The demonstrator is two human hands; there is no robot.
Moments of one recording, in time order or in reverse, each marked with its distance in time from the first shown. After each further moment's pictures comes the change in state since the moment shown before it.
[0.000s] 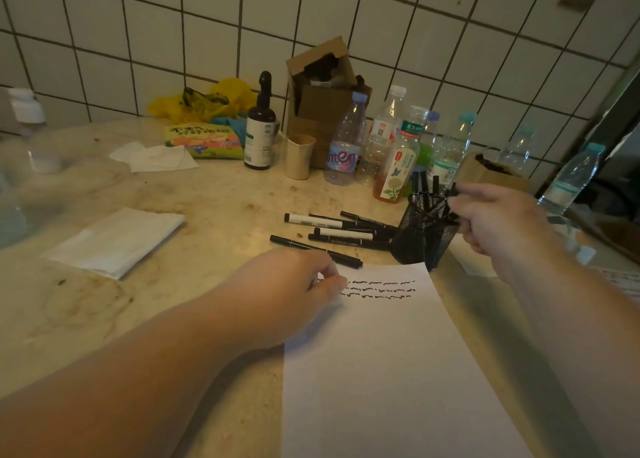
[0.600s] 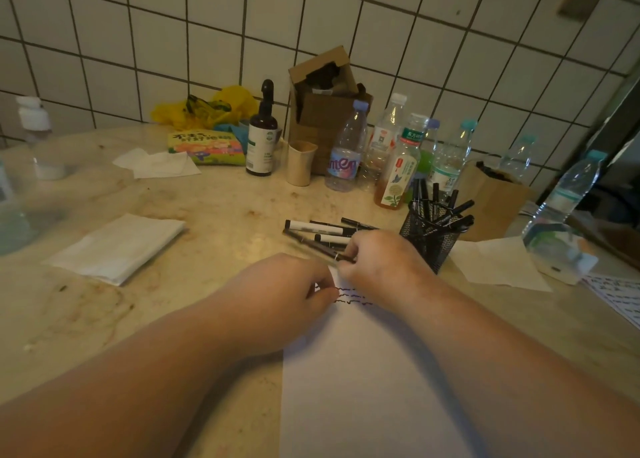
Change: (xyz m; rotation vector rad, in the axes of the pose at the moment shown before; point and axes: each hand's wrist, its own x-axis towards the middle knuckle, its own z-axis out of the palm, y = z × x) left_hand 0.004 -0.001 -0.002 0.108 0.009 0.016; right_hand -0.051 -0.009 0.095 -0.781 -0.410 -0.396
